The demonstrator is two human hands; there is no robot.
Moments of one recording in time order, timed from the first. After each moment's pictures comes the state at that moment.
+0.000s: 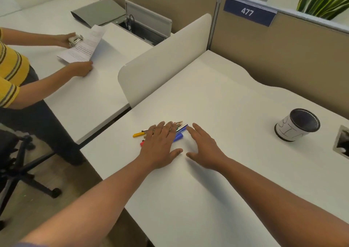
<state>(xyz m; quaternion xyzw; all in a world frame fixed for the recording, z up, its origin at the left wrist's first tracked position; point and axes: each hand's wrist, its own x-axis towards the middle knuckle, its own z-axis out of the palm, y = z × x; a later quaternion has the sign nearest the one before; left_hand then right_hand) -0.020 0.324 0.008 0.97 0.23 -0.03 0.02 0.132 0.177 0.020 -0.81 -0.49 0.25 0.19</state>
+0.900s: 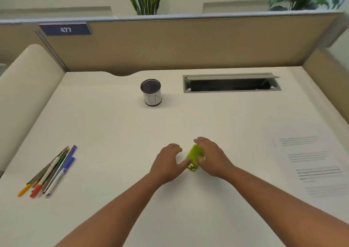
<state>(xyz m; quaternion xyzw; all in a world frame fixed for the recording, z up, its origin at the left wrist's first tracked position) 0.075 -0.012 0.027 0.94 -0.01 -0.12 0.31 0.110 -0.210 0.041 -0.94 -0.12 0.17 0.27</state>
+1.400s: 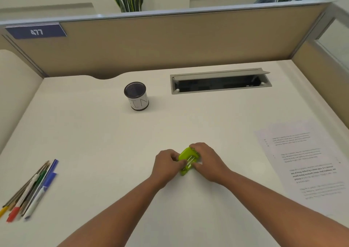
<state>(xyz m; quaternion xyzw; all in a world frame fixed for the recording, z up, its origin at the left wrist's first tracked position) 0.108 -0.045 0.022 0.84 0.15 -0.17 0.49 0.125 -0.235 0.014 -0.92 -0.13 0.15 0.34</state>
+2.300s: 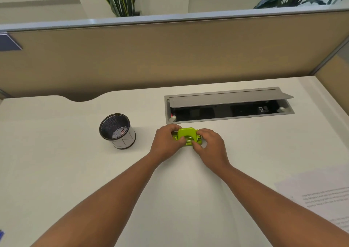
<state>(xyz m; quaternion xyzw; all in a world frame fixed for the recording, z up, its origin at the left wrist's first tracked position) 0.365 -0.056 0.009 0.89 0.04 -0.07 0.44 0.344 -0.233 -0.023 -0.92 -0.01 -0.03 0.38</state>
